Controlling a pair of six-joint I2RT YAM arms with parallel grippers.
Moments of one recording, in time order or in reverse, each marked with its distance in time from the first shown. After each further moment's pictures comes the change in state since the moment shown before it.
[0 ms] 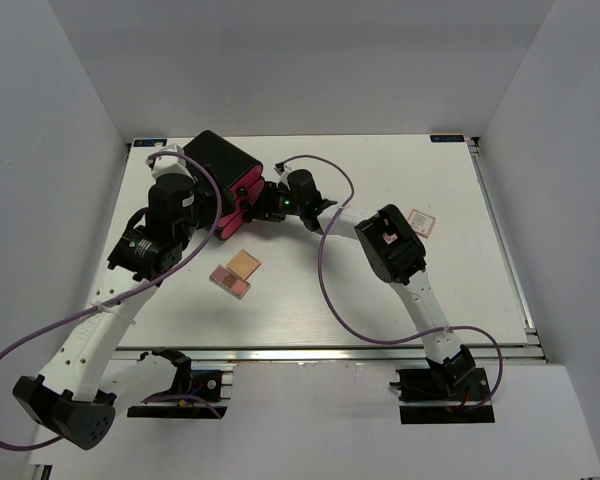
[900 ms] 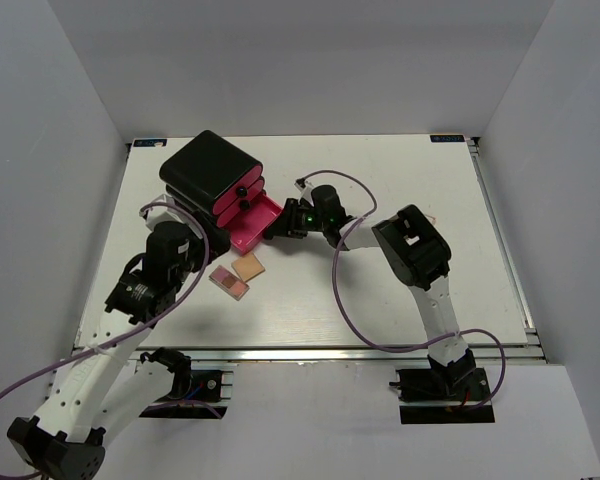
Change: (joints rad) left arm 0.005 -0.261 -0.340 -0.008 0.040 -0.196; right arm -0.045 -0.212 -0.430 0.175 -0.058 -0.050
